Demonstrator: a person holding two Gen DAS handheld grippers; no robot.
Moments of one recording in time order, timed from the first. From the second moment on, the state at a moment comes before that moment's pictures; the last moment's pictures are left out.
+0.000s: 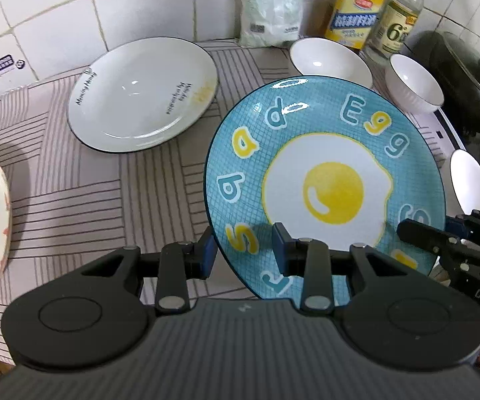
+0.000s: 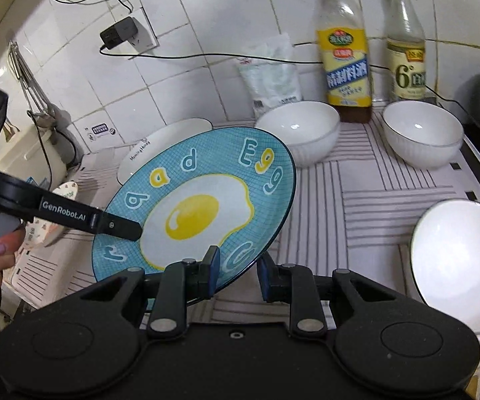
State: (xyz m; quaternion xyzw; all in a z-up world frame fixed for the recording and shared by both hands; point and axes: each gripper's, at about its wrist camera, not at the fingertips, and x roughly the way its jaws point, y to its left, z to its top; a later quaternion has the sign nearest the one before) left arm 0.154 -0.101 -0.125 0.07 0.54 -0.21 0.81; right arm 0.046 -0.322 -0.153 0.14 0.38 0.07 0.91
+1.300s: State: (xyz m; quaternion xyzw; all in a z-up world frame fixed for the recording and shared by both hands) left arm 0.307 0.016 -0.168 -0.04 0.60 -0.11 0.79; right arm 0.248 -0.232 -0.167 0.13 0.43 0.16 0.88
